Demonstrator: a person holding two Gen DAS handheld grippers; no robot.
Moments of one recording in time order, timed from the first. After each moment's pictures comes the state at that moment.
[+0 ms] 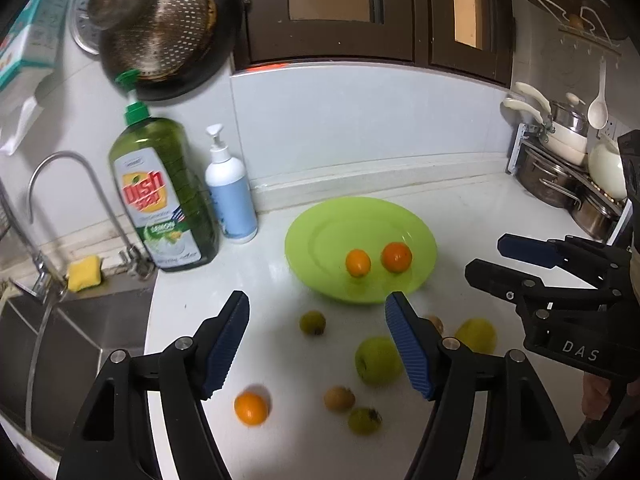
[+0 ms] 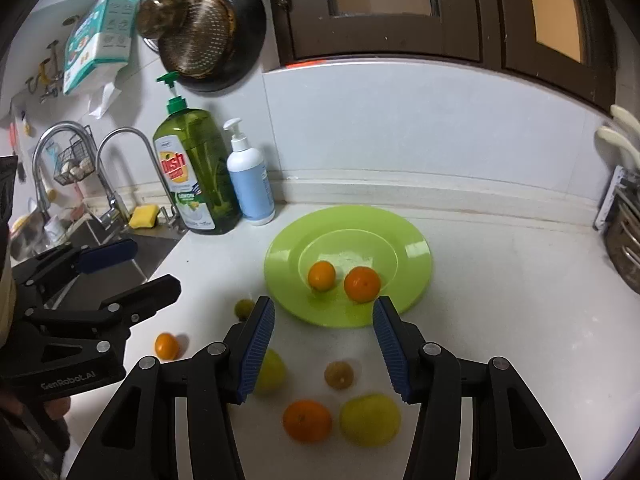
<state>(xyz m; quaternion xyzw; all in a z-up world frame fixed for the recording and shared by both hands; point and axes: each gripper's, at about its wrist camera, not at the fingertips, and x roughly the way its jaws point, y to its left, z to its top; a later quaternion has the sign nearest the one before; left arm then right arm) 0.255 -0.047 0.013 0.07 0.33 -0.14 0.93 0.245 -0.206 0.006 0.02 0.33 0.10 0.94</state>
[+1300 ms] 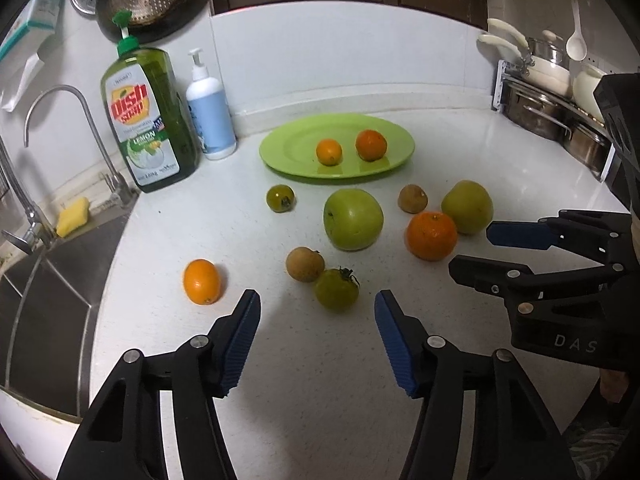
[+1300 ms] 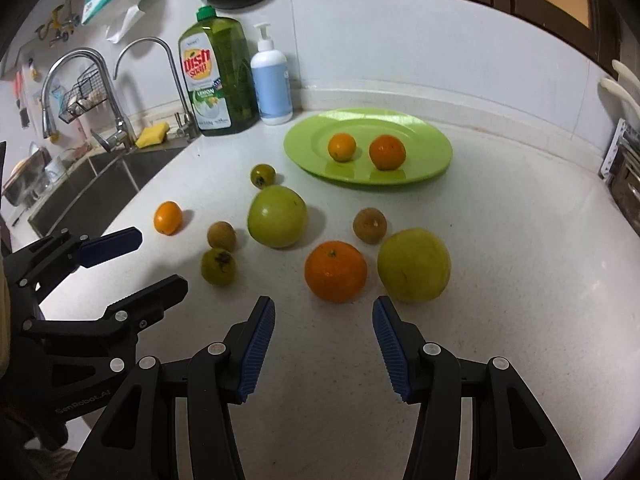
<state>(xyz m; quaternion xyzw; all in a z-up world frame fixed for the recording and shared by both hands) 0.186 -0.059 -0.087 0.10 0.37 -0.15 0.91 0.185 -0.190 -0.086 -0.01 0.41 0.10 0.91</state>
